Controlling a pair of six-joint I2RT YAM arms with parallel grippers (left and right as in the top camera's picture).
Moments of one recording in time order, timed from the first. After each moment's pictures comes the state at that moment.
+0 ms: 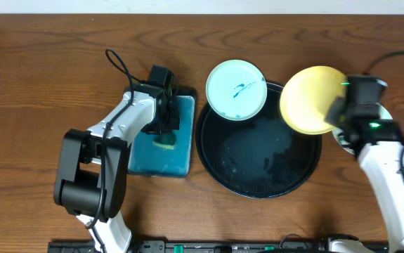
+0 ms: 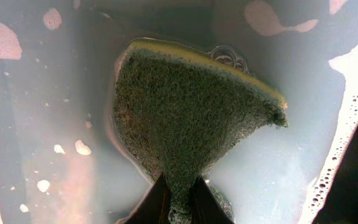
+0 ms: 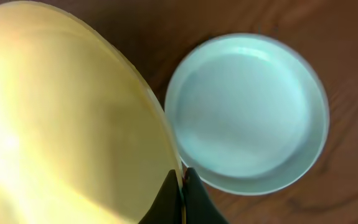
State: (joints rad) left arm -0.25 1.90 1.20 -0.77 0.05 -0.29; right arm -0.06 1.33 0.99 -0.63 0.25 0.44
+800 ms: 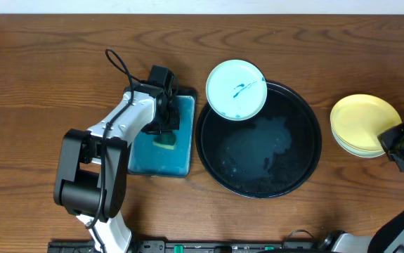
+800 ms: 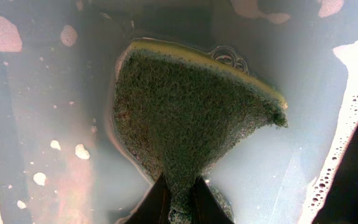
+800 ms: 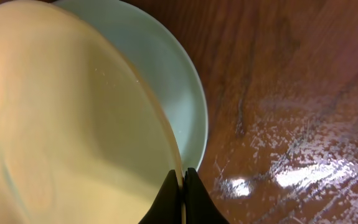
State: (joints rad) left arm -0.25 1.90 1.20 -0.77 0.05 -0.29; right arm -0.61 1.53 0.99 -0.69 -0.04 0.54
